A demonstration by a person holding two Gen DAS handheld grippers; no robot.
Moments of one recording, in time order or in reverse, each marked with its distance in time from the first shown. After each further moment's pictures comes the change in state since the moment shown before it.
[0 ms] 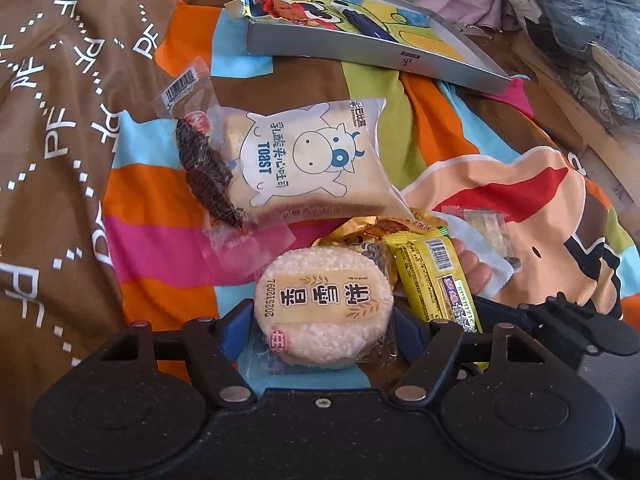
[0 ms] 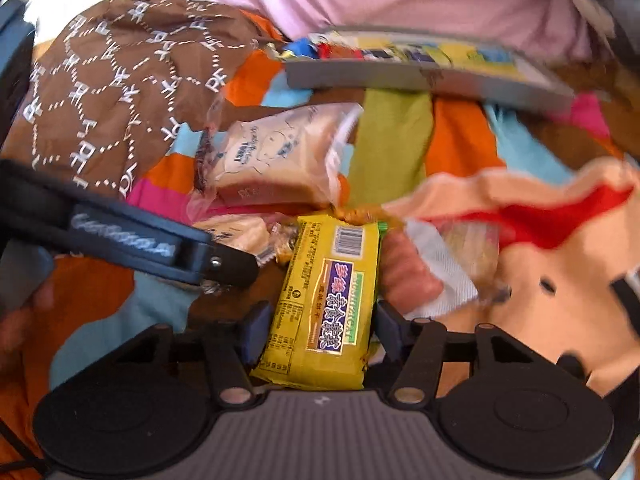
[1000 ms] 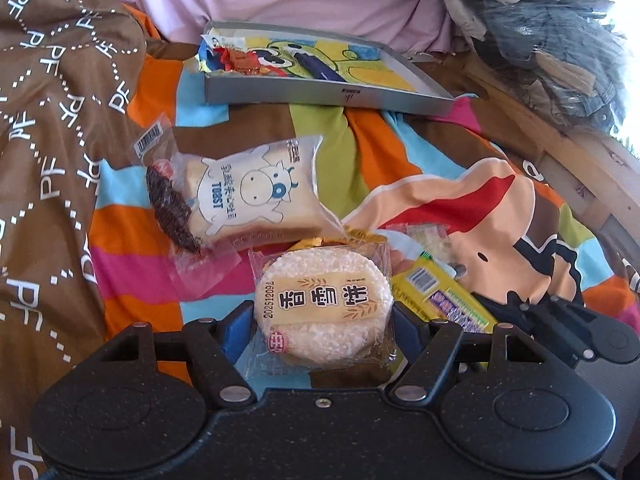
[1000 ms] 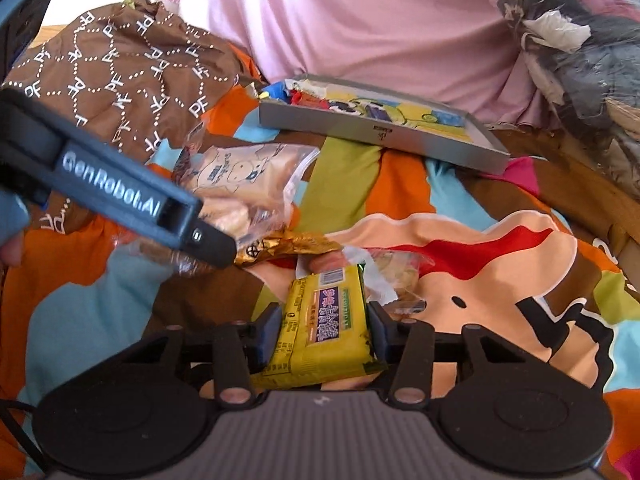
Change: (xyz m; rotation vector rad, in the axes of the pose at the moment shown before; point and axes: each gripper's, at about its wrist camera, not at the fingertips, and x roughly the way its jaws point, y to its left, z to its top) left arm -0.032 -0.028 -0.013 0.078 -0.125 -0.049; right arm -0.041 0.011 -0.024 -0.134 -0.148 -0.204
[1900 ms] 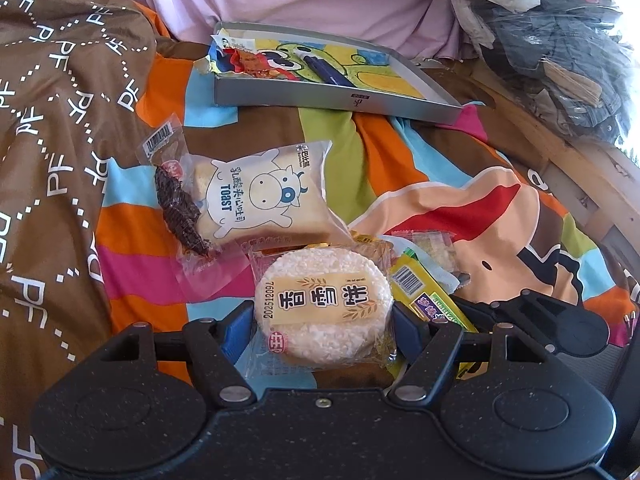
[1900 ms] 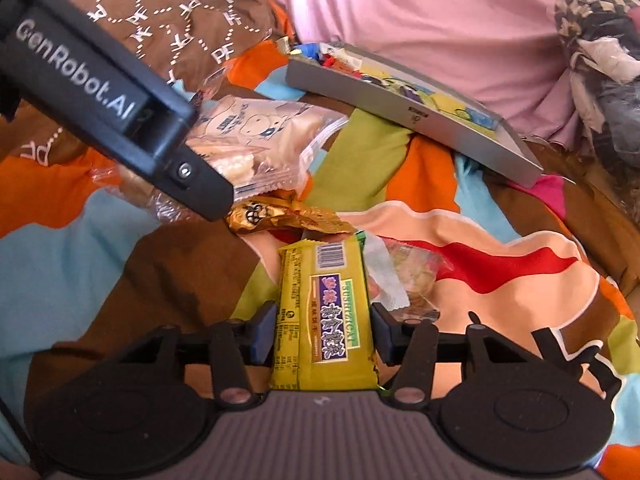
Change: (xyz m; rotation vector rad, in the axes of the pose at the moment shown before) left arm -0.001 0.005 0.002 -0.029 -0.005 0.004; right arm 0.034 0.010 -0.001 -0.199 0.078 -0.013
